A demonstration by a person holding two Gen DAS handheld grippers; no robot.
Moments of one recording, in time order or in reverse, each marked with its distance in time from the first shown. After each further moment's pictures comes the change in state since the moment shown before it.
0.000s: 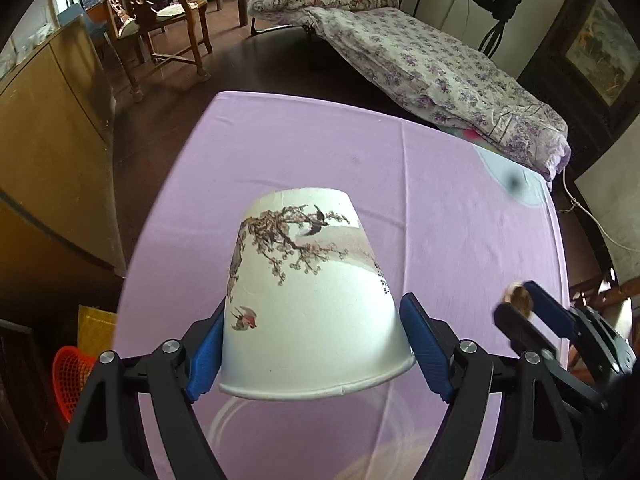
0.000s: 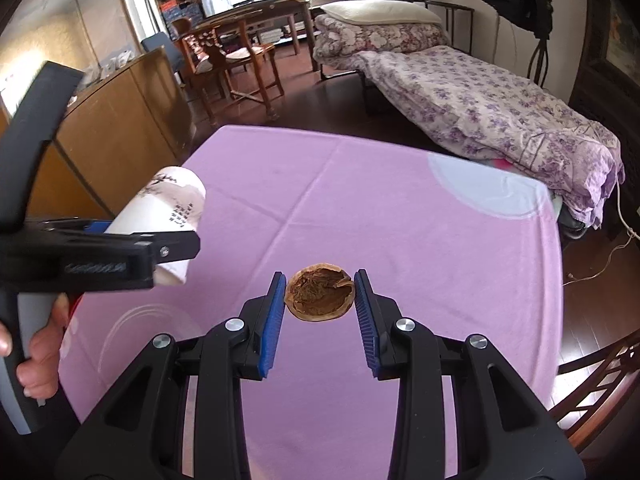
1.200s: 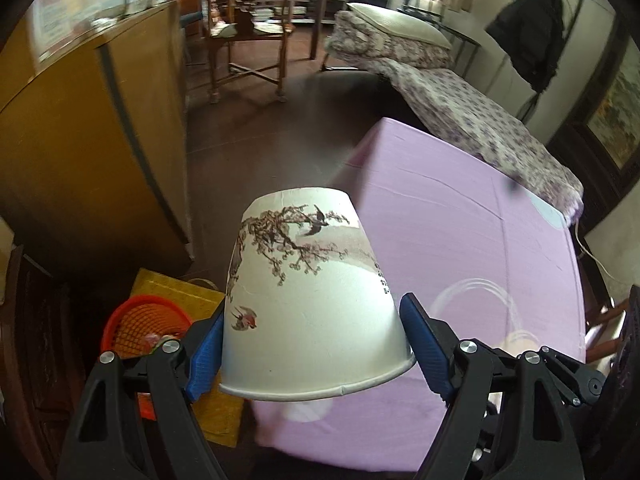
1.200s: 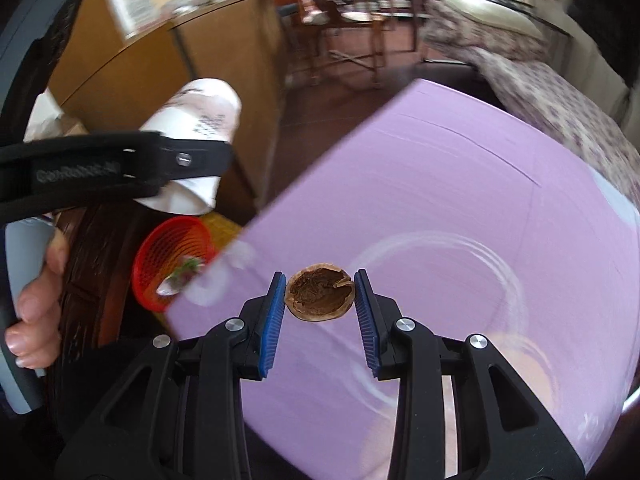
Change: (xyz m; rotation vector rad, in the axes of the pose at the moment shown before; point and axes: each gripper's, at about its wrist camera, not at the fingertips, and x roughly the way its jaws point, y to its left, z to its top) left arm -0.116 0.192 -0.113 -0.185 -0.167 0.060; right arm -0.023 0.230 -0.064 -0.260 0.115 0.189
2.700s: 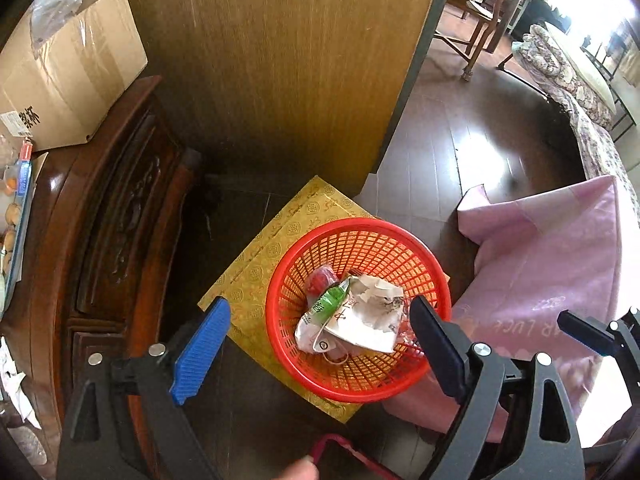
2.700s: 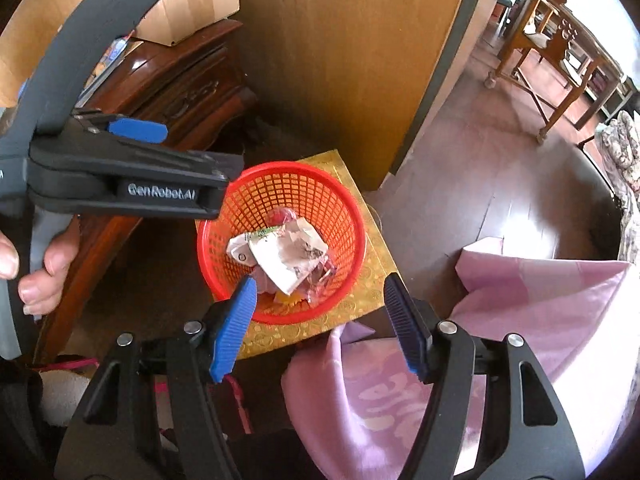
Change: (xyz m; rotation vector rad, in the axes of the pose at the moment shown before) left arm 0.027 0.280 -0.069 -0.429 0.164 0.294; right arm 0.128 0.222 0.054 -0.615 0.250 0.128
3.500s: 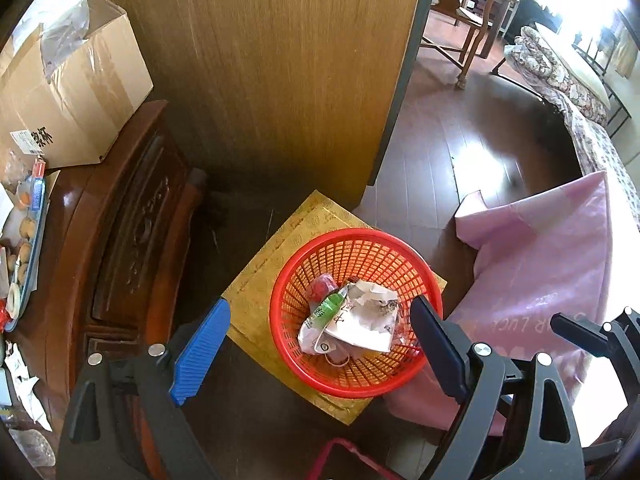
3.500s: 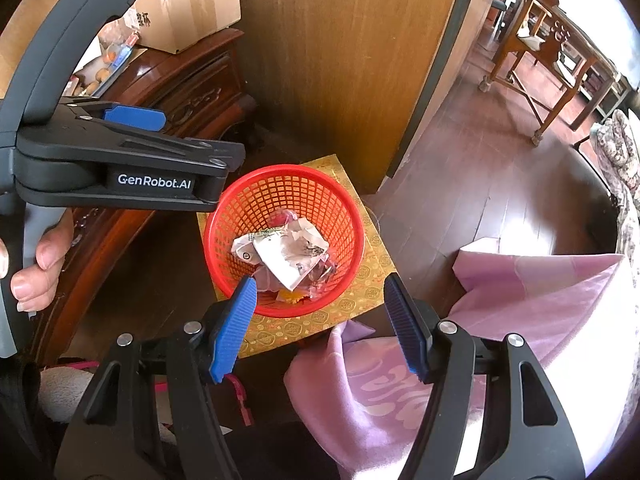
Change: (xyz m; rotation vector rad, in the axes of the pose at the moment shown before) left arm -0.026 -0.008 -0.003 0.027 -0.049 0.020; right arm -0.010 0.000 -0.006 0.012 -0.029 0.000
